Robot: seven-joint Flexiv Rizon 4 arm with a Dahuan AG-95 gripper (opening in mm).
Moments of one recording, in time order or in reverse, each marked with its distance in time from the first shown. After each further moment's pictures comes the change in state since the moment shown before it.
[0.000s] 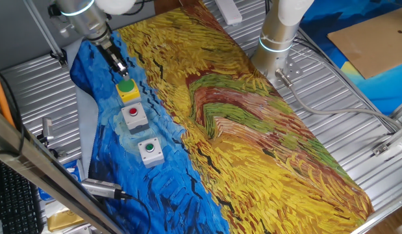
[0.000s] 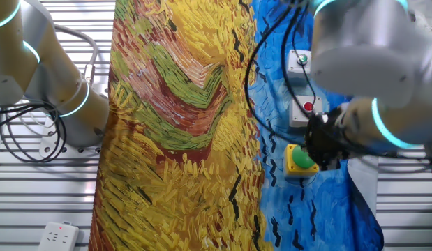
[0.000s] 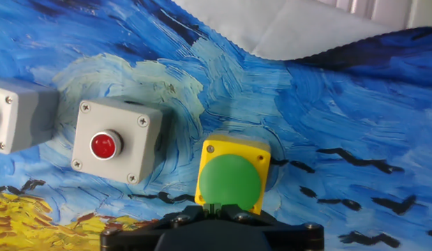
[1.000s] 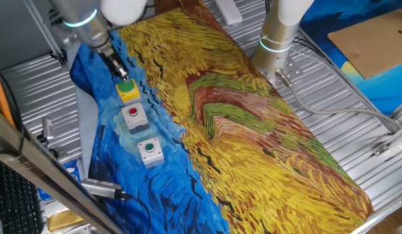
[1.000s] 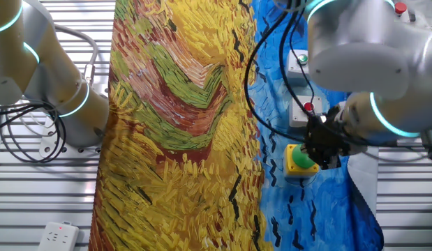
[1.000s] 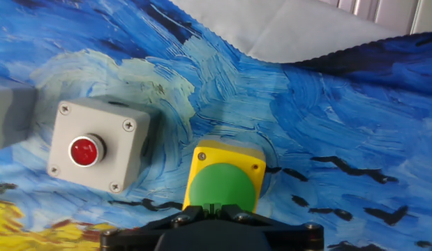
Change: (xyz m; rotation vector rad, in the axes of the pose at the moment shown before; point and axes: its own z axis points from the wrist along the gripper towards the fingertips) arm -0.005 -0.001 0.009 0.142 0.059 -0.051
